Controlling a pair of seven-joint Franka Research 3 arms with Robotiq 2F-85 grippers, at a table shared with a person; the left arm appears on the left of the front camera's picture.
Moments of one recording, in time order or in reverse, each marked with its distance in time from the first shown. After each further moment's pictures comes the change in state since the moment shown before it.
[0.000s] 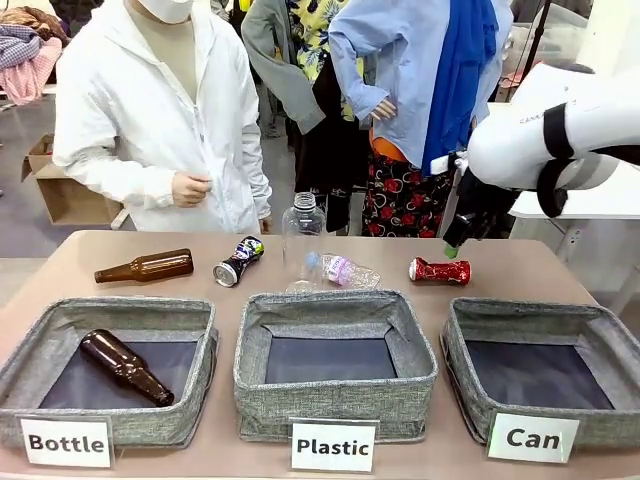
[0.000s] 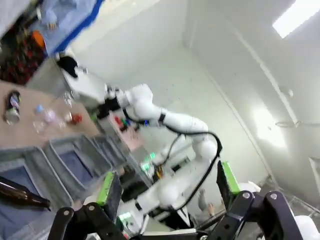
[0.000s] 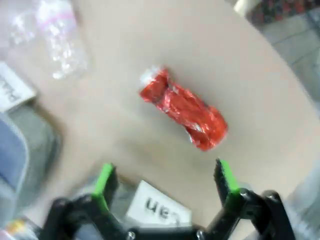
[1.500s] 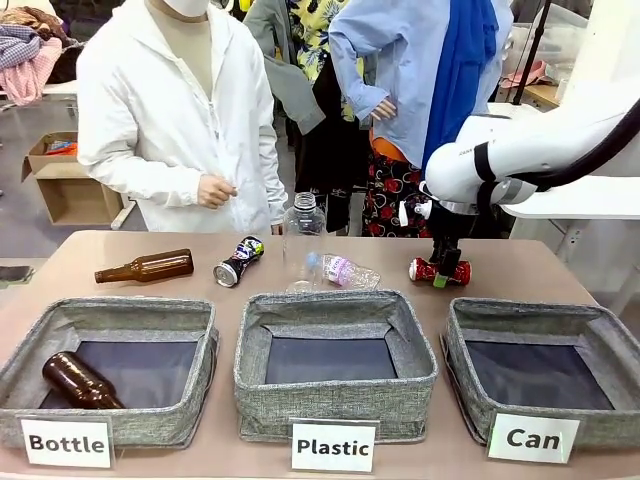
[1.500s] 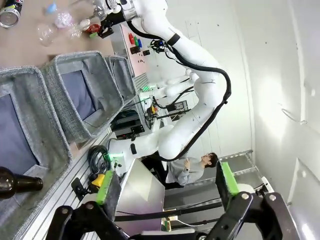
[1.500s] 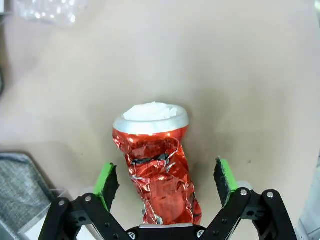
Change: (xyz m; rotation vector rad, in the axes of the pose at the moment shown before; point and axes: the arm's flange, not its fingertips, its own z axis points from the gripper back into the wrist) left arm -0.002 0.105 -0.114 0.105 0.353 0.308; right arm 0.047 -0.048 -0.121 0.190 0.168 0.603
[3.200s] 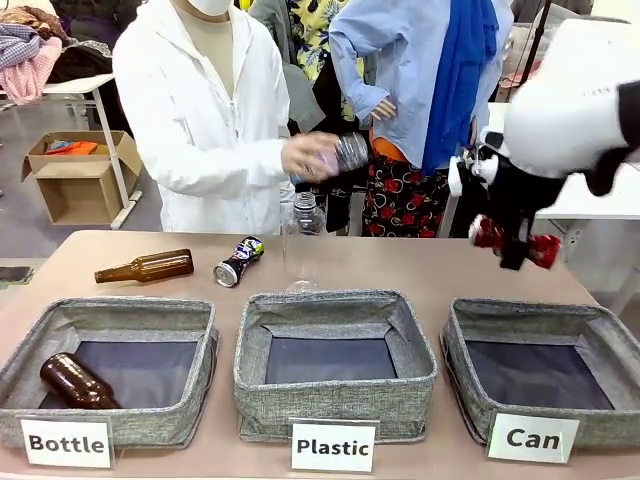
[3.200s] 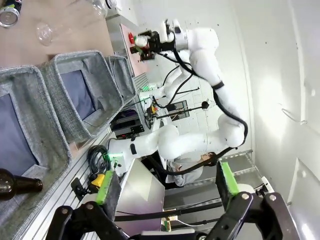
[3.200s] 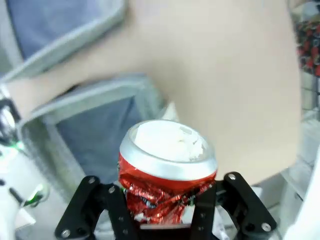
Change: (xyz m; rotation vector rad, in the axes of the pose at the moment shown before) left arm 0.000 0.000 -0.001 -0.001 0.001 0.001; right arm -0.047 0.200 0.157 -0.178 0.057 -0.065
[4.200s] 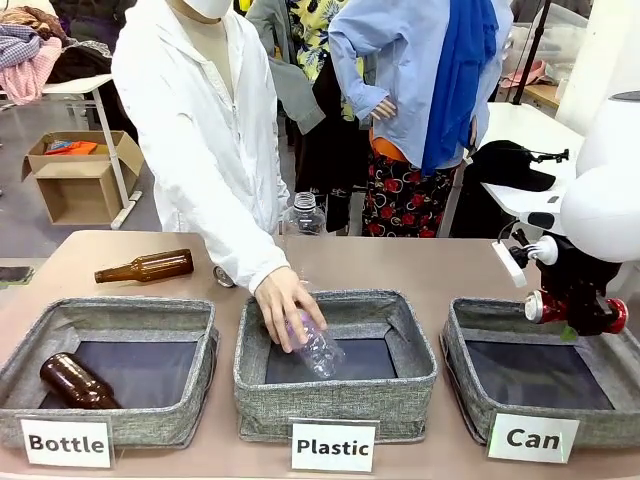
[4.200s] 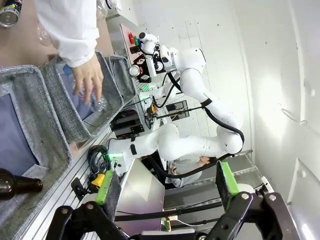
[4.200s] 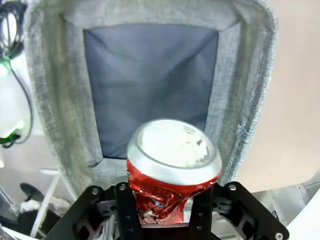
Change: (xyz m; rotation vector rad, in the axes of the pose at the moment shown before) left arm 0.000 0.000 0.000 0.000 0.000 0.000; right arm -0.075 0.051 -0.055 0.070 0.118 0.314
